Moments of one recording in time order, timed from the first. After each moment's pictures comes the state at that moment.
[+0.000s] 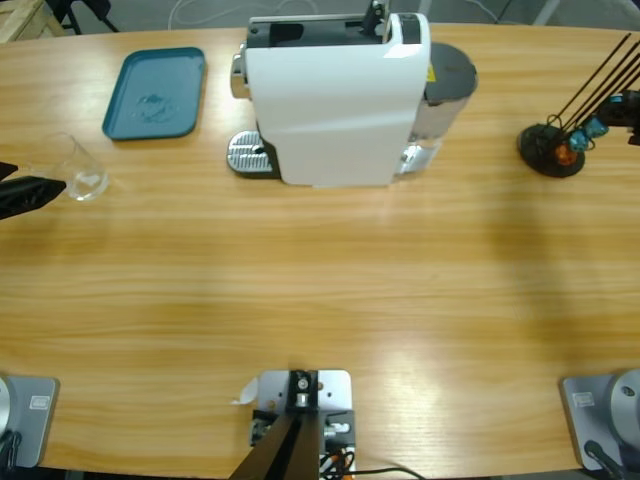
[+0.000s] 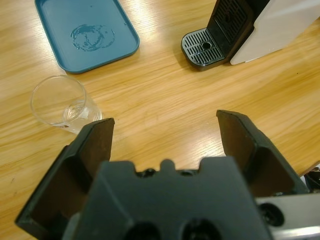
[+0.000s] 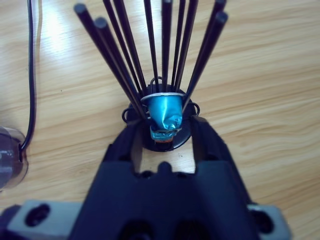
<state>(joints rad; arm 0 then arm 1) -0.74 0.95 -0.61 0.32 0.12 -0.23 0.18 1.38 -0.61 -0.03 -0.30 0.29</state>
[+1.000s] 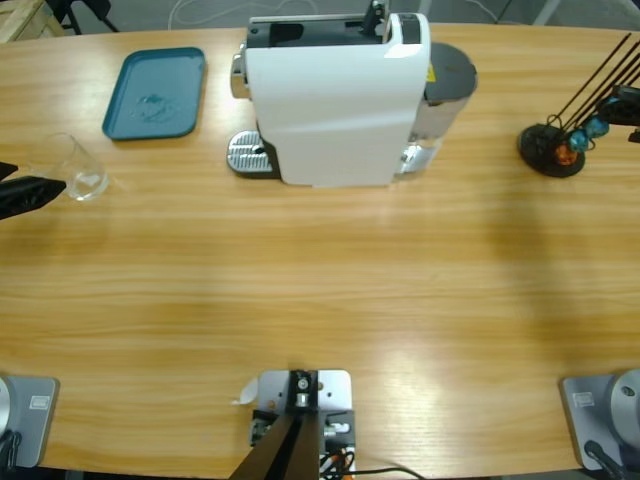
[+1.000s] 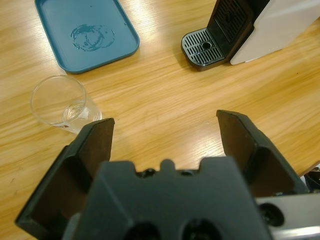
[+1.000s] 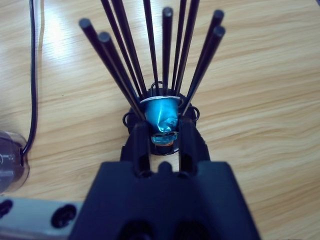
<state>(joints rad) -0.74 0.95 -0.61 0.32 0.12 -0.23 0.18 1.38 -0.60 -0.05 -0.31 0.29</state>
